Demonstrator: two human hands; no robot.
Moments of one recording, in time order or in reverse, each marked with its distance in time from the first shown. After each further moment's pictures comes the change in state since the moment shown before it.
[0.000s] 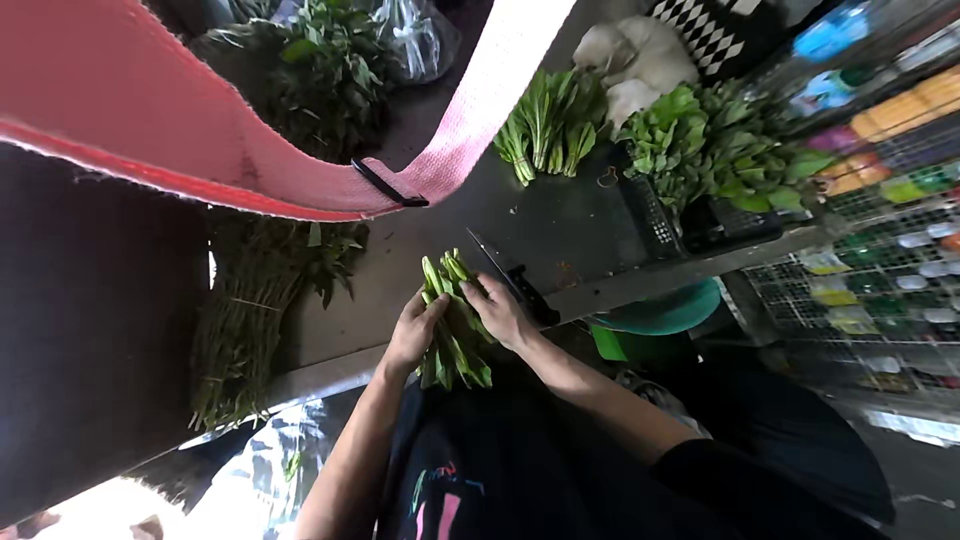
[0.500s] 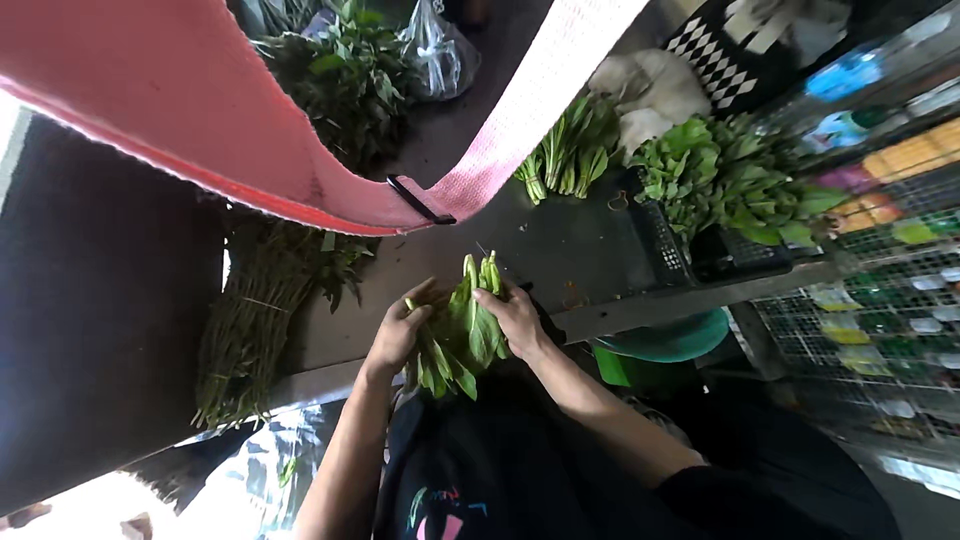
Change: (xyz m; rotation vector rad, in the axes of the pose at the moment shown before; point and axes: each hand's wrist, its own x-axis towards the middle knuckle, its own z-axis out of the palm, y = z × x) left_hand 0.006 0.010 -0.034 -0.017 0.007 0.028; right_hand 0.009 -0.008 -0.007 0.306 0.161 0.083
